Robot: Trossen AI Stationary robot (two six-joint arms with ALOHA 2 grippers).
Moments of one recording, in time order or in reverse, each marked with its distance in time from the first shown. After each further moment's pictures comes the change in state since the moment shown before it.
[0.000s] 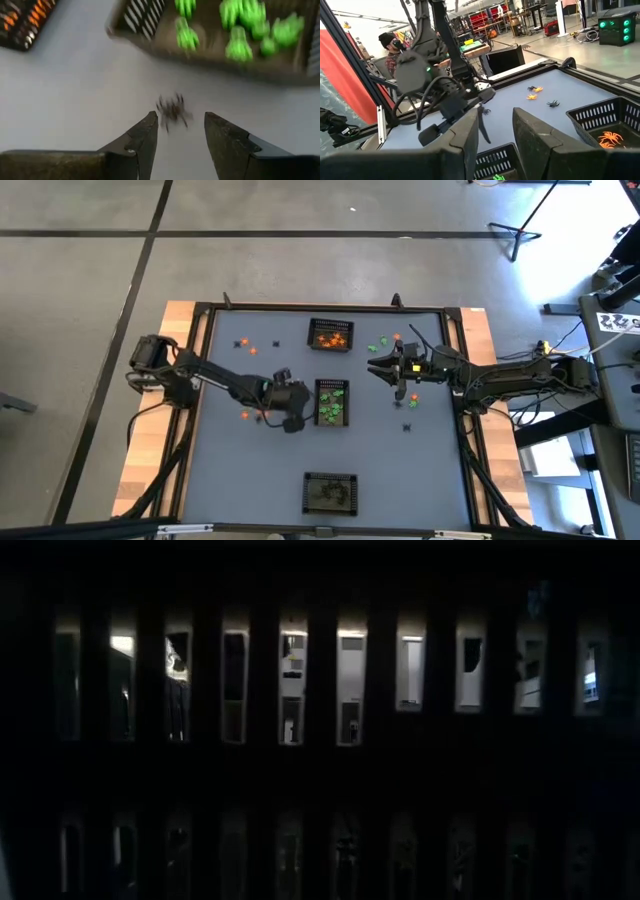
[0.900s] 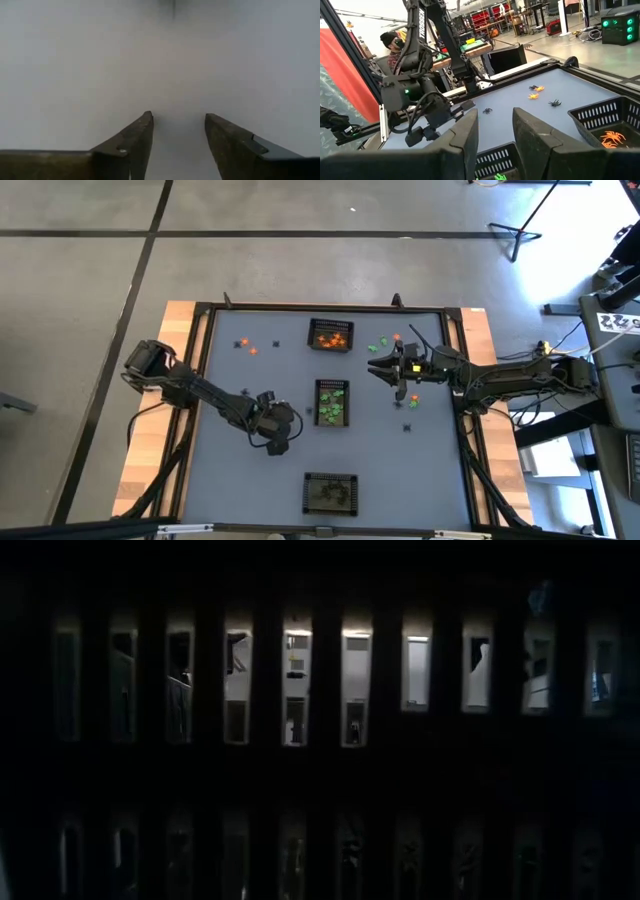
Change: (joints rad) left arm -0.216 0.032 -0.069 -0.138 0.037 -0.322; right arm 0.000 0.000 0.000 -0.002 -0.010 0.000
